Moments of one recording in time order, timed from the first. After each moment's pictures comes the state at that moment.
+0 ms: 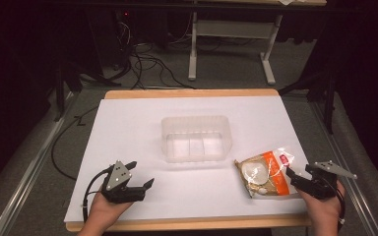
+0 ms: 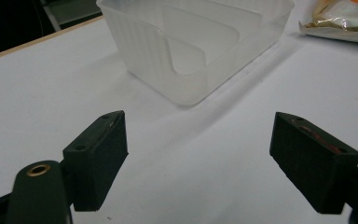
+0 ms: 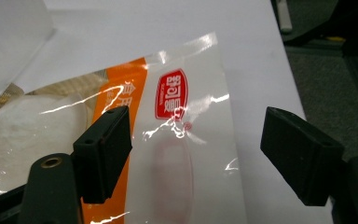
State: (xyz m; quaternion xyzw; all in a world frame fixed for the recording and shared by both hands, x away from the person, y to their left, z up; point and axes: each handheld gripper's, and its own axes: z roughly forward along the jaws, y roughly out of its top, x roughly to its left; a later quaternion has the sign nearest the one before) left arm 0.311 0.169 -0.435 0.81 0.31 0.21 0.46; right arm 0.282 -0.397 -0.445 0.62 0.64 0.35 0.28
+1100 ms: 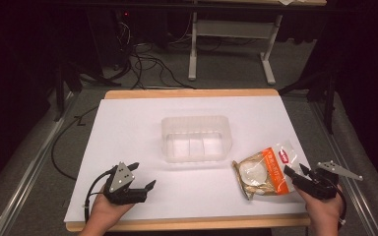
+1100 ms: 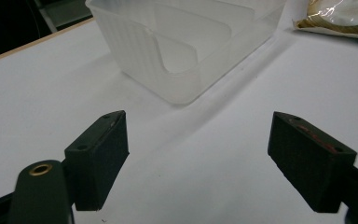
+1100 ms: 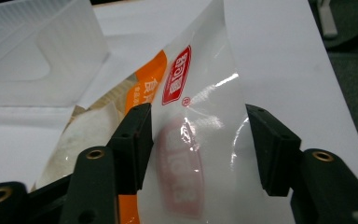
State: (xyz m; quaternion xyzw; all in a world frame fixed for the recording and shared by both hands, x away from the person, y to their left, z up) left arm 0.309 0.164 -0.436 0.81 0.29 0.22 0.45; right arm 0.276 -0.392 -0.434 0.60 0.63 0.42 0.24
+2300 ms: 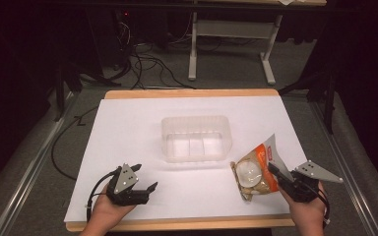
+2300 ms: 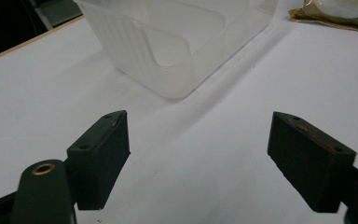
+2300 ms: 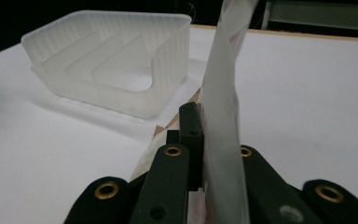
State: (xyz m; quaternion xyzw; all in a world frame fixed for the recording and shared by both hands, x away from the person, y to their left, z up) left arm 0.307 0.158 -0.439 0.83 0.28 0.22 0.43; right arm 0.267 -0.328 -0.409 0.49 0.69 0.46 0.26
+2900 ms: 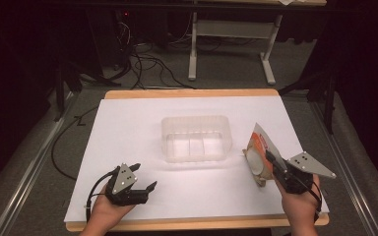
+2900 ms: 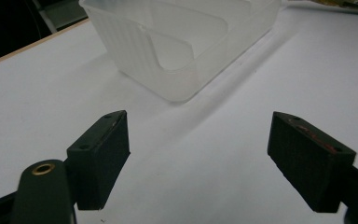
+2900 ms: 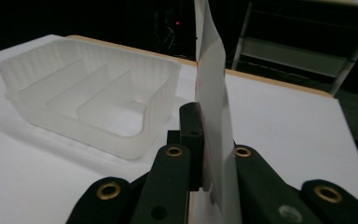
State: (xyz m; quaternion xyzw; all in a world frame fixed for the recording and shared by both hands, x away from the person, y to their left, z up) left arm 0.306 0.161 -0.437 0.82 0.28 0.23 0.44; right arm 0.278 -0.301 -0.380 0.46 0.68 0.45 0.35
